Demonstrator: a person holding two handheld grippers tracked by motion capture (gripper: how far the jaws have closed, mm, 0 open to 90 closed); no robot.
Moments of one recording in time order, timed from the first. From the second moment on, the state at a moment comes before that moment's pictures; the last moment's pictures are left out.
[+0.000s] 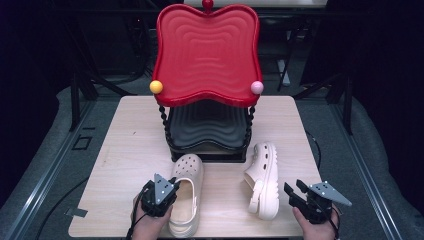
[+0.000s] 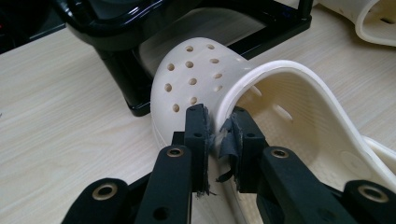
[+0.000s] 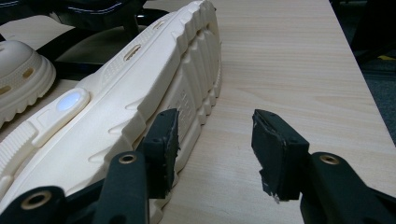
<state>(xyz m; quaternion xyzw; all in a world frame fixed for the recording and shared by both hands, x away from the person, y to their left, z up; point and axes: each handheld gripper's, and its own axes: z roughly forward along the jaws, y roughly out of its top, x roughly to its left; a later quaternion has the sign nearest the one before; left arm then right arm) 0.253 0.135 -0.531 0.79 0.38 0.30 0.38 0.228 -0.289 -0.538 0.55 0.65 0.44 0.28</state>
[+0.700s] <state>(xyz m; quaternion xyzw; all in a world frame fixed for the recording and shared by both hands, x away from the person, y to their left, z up) 0.240 0.186 -0.520 0.78 0.39 0.25 0.43 0.225 -0.287 -0.529 0.54 0.66 0.43 0.29</state>
